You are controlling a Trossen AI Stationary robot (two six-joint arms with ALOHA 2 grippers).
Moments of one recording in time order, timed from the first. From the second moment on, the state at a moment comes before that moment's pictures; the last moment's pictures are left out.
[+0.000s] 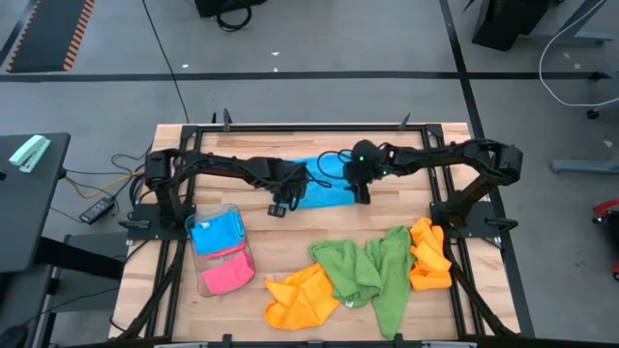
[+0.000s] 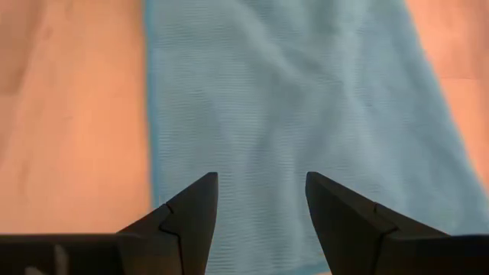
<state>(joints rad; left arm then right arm) 0.18 1.85 1.20 -0.61 -0.13 0.45 -0.42 1.54 0.76 -0.17 -0.17 -0.36</state>
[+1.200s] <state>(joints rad) 0.03 1.93 1.20 -0.75 -0.25 0.49 -0.36 1.54 0.76 -0.19 -0.17 -0.29</state>
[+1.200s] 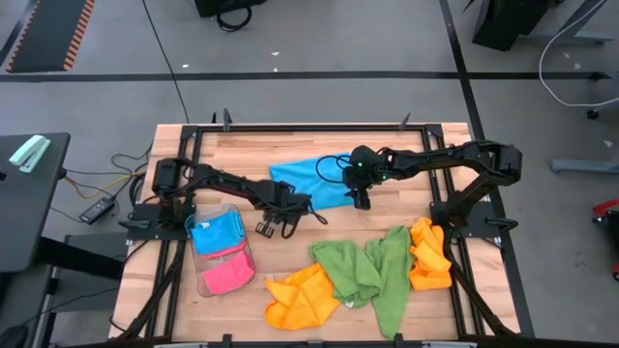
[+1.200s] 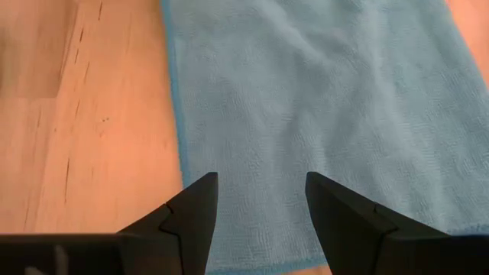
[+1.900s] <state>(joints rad) -0.08 1.94 1.21 -0.22 -0.04 0.27 -0.32 1.33 0.76 -0.36 -0.17 -0.18</state>
